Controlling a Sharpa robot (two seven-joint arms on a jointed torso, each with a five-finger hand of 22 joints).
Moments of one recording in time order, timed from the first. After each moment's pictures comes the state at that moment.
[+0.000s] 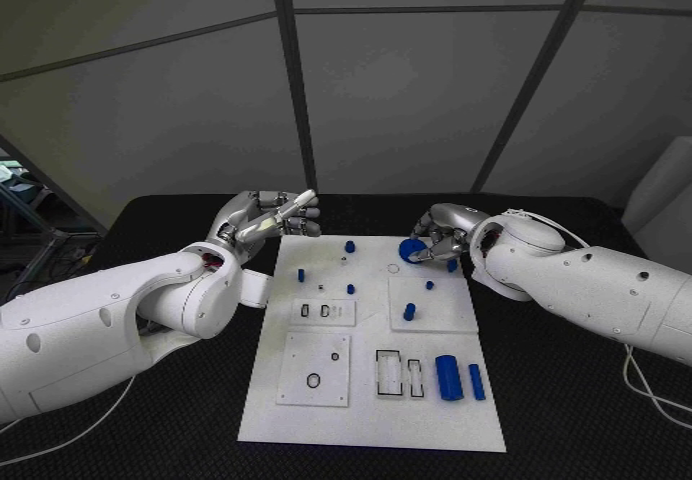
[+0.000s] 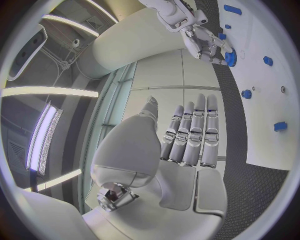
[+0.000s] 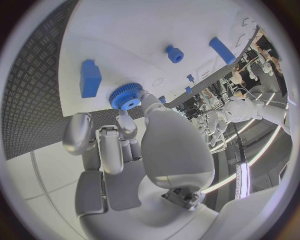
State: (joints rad) left arm 1.18 -0.93 0.08 1.65 -0.16 -0.43 0.37; left_hand 1.32 0.01 -0.03 0.17 0.05 0.93 0.22 0.13 0.07 1.05 0.16 0.13 0.08 1.08 0.11 0.28 0.28 0.19 0.89 0.22 0.42 0.18; right arm 1.24 -0.65 0.07 1.24 -1.48 -0.17 -0.20; right_hand 1.35 -0.11 0.09 0.12 0.24 0.86 0.16 0.21 0.08 1.28 0.08 1.21 1.12 1.46 -0.01 1.48 1.31 0.09 1.32 0.10 1.33 1.14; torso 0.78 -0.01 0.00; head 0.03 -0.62
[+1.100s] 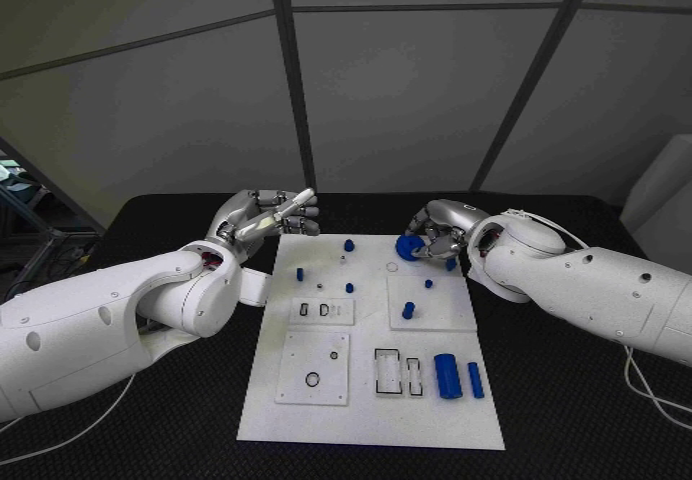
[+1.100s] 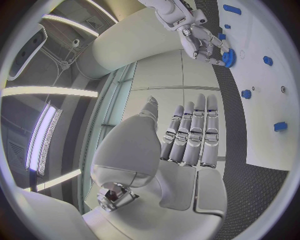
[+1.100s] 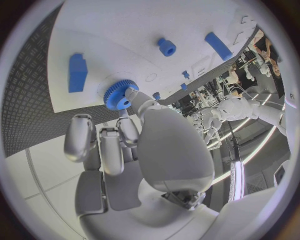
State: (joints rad) left arm 1.18 -0.93 0.08 1.64 -0.16 -0.42 0.37; left_hand 1.32 0.01 -0.03 0.17 0.05 0.93 0.22 0.13 0.07 1.05 0.16 0.13 0.08 1.08 0.11 0.28 0.28 0.19 0.89 0.22 0.42 0.18; right arm 1.24 -0.66 0.07 1.28 -1.49 -0.23 -0.16; right_hand 1.43 -0.06 0.31 0.02 0.23 0.93 0.16 0.24 0.08 1.33 0.05 1.27 1.22 1.46 -0.01 1.50 1.31 0.09 1.35 0.09 1.38 1.21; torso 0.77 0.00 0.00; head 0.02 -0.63
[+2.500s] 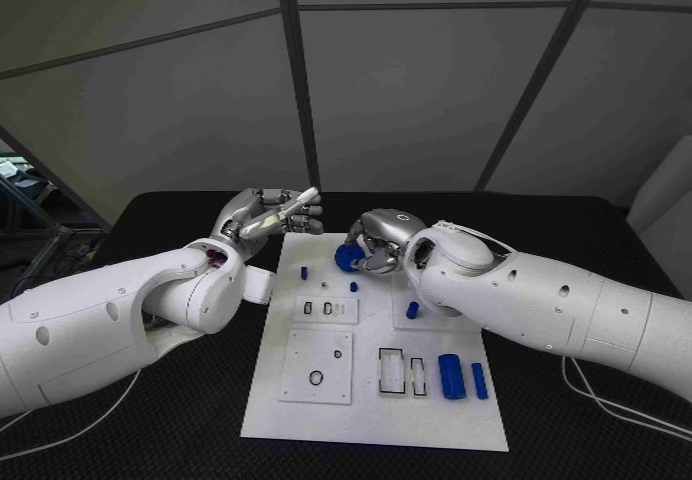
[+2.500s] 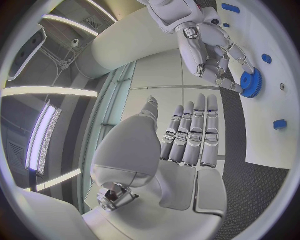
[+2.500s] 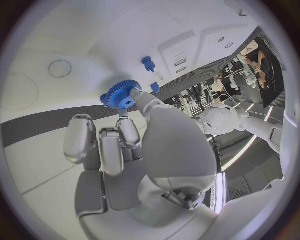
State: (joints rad) left arm 1.18 -0.92 0.08 1.63 -0.16 -0.42 0.37; left_hand 1.32 0.01 -0.03 0.17 0.05 0.93 0.22 0.13 0.07 1.05 0.16 0.13 0.08 1.08 0.12 0.28 0.29 0.19 0.88 0.22 0.42 0.18; right arm 1.24 -0.45 0.02 1.28 -1.59 -0.28 -0.19; right_hand 1.35 -0.09 0.35 0.04 0.23 0.95 0.16 0.21 0.07 1.34 0.05 1.27 1.23 1.46 -0.01 1.50 1.31 0.09 1.36 0.09 1.38 1.22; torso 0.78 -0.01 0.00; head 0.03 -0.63
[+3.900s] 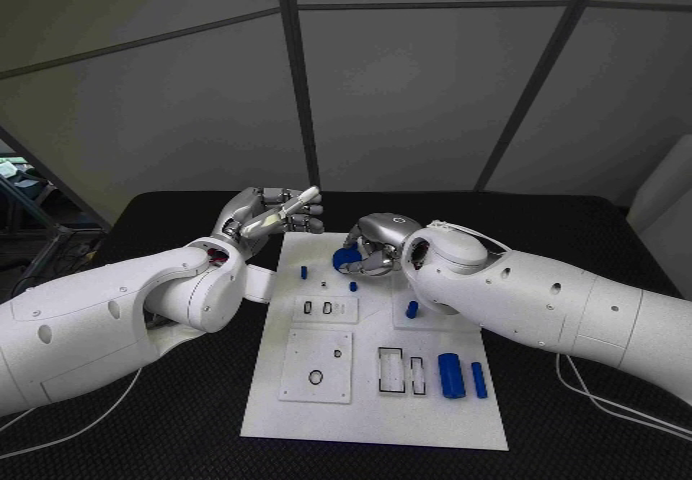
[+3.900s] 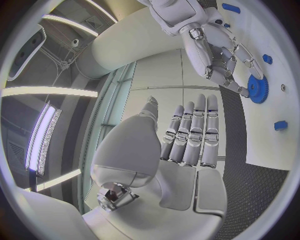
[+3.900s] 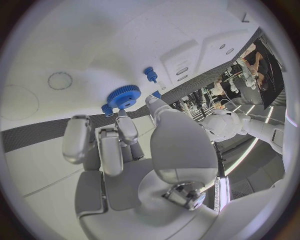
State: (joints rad) left arm 1.18 -0.92 0.08 1.63 -0.16 -0.42 0.37; left_hand 1.32 0.01 -0.02 0.17 0.05 0.93 0.22 0.13 0.07 1.05 0.16 0.13 0.08 1.08 0.12 0.28 0.29 0.19 0.88 0.22 0.42 0.18; right arm 1.24 -0.43 0.01 1.24 -1.59 -0.22 -0.19; right_hand 1.14 -0.11 0.22 0.17 0.26 0.88 0.18 0.11 0.07 1.31 0.08 1.25 1.20 1.47 0.00 1.51 1.31 0.09 1.36 0.11 1.38 1.22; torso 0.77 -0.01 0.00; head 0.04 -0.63
